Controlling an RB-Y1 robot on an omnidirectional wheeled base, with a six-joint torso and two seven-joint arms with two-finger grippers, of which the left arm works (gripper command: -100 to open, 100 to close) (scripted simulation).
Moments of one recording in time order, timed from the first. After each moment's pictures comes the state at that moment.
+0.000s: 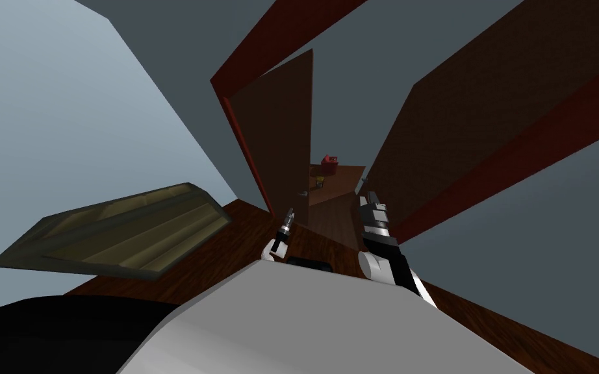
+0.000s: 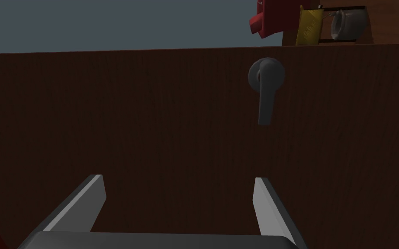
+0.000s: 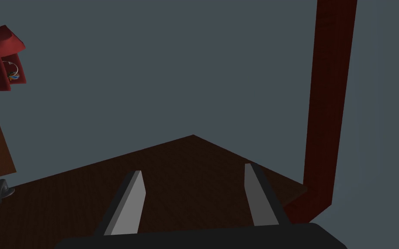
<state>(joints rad) 0.02 0.08 -0.15 -1.05 -0.07 -0.74 0.09</state>
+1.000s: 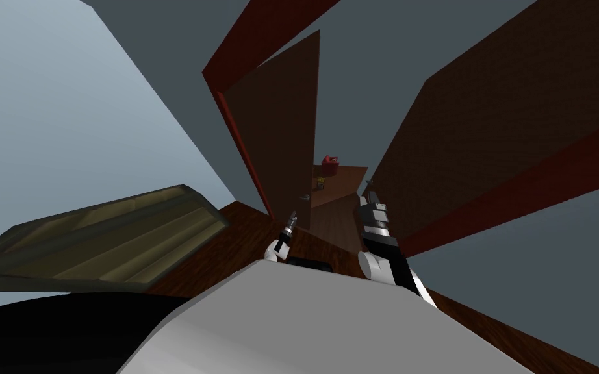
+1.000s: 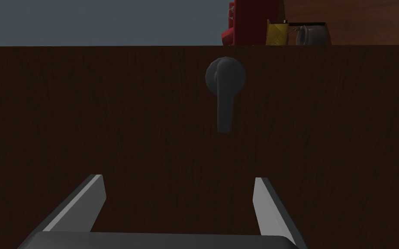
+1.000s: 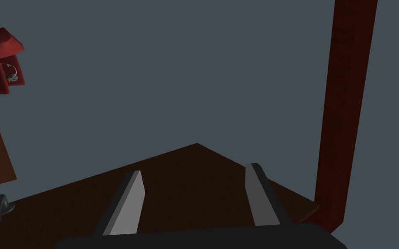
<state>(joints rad) -0.09 0.06 -0.18 -0.81 -0.07 -0.77 0.11</state>
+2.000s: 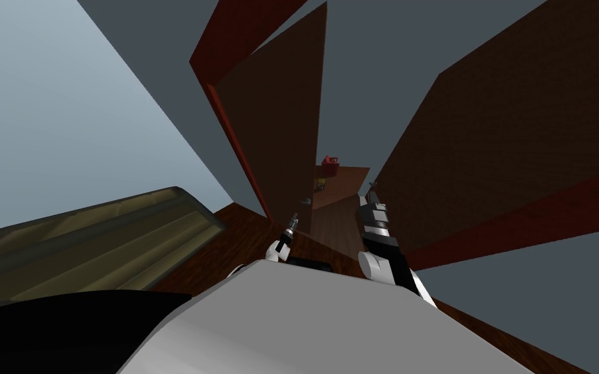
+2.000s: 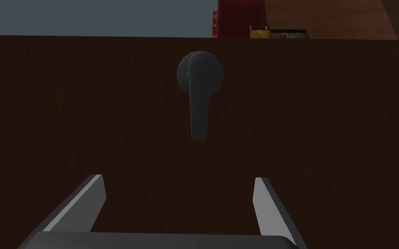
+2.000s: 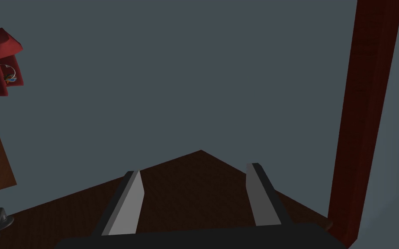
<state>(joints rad) -0.15 0.05 -0.19 -0.66 -0.07 -0.79 0.12</state>
